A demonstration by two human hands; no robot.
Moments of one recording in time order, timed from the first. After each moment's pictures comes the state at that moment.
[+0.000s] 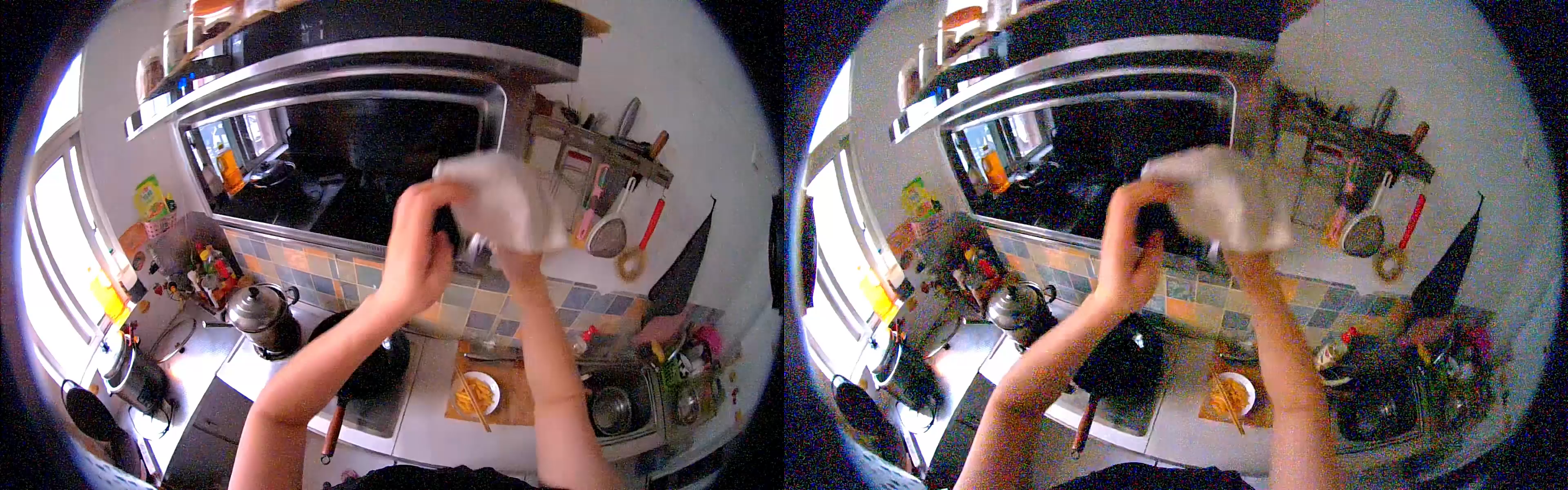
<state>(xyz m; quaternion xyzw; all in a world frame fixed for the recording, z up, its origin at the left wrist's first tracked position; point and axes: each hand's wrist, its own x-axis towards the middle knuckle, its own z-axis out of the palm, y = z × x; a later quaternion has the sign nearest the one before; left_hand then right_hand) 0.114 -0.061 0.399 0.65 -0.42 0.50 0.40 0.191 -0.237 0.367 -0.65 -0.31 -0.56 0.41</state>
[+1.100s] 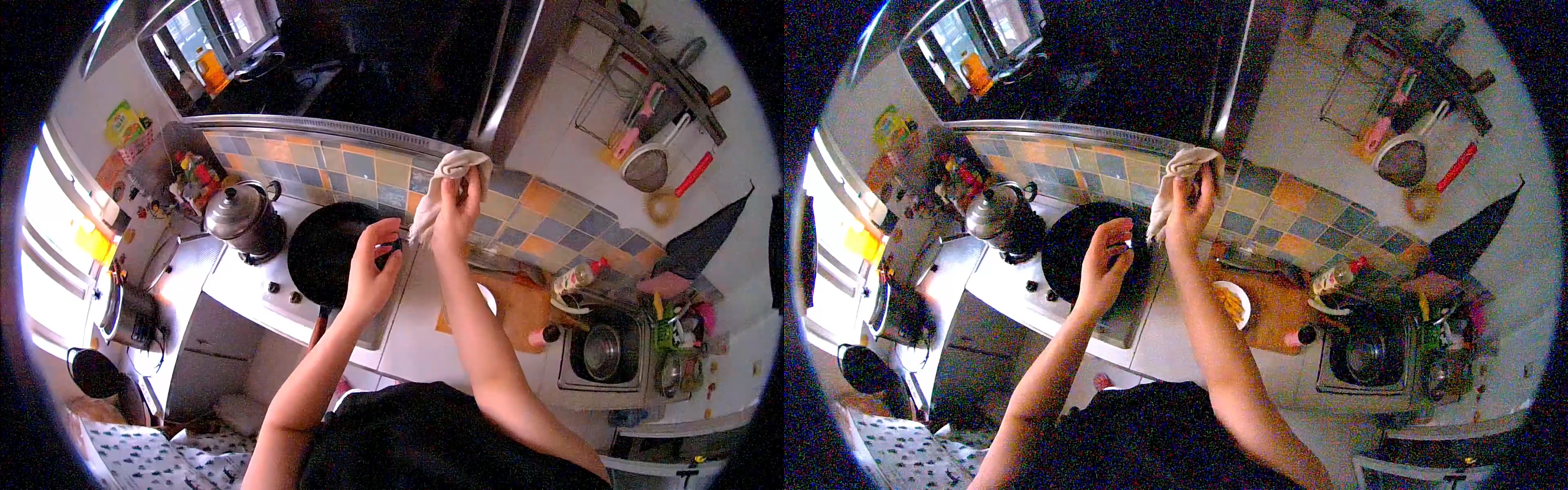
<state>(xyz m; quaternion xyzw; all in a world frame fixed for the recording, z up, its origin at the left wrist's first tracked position) 0.096 -0.042 0.171 0.73 -0.11 0.16 0.65 0.217 -0.163 0.160 -0.56 -0.07 -0.36 0.75</state>
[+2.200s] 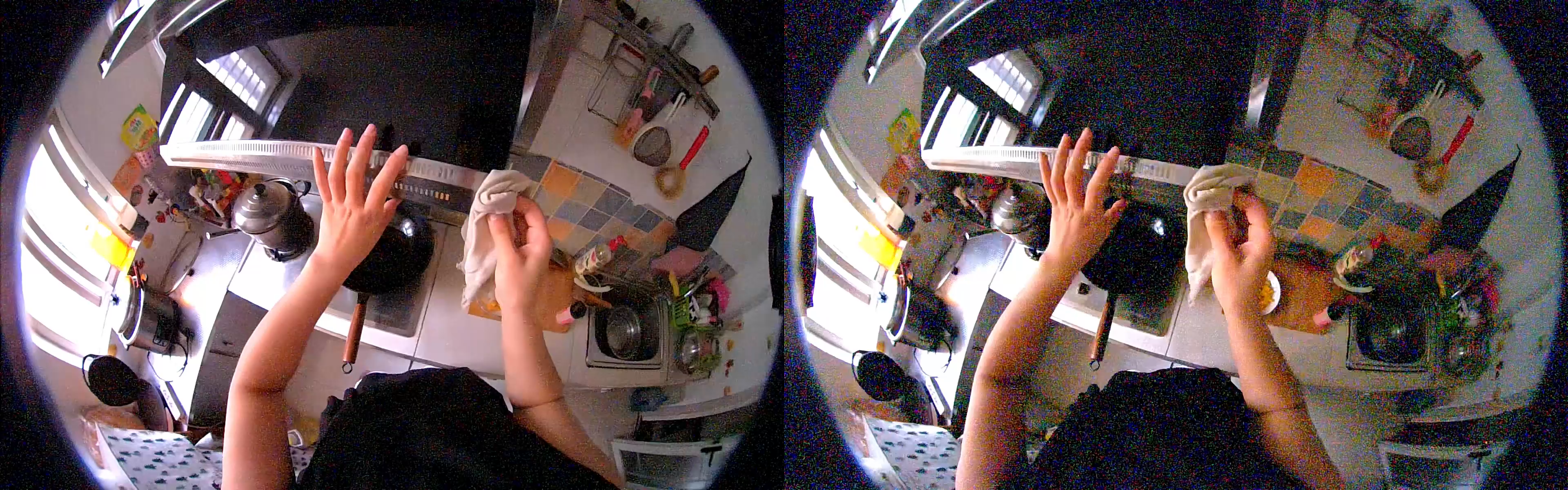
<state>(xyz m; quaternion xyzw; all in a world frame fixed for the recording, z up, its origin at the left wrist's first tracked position) 0.078 0.045 0.265 0.85 -0.22 0.47 0.06 0.047 -0.164 0.245 -0.67 -0.09 -0.32 0.66</state>
